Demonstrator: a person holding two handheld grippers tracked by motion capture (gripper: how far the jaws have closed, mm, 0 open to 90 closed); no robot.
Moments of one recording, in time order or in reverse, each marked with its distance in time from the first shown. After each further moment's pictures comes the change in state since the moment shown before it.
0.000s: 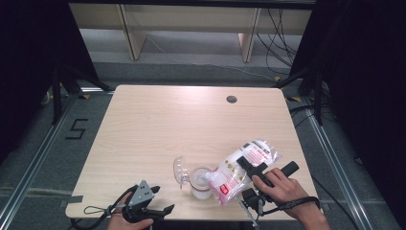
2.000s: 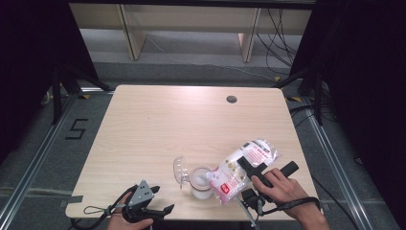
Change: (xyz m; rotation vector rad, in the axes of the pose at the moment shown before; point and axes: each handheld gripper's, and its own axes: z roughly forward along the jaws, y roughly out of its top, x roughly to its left) left arm 0.000 0.000 0.000 0.000 0.003 -0.006; right arm 0.000 0.001 0.001 0.028 0.012 -0.062
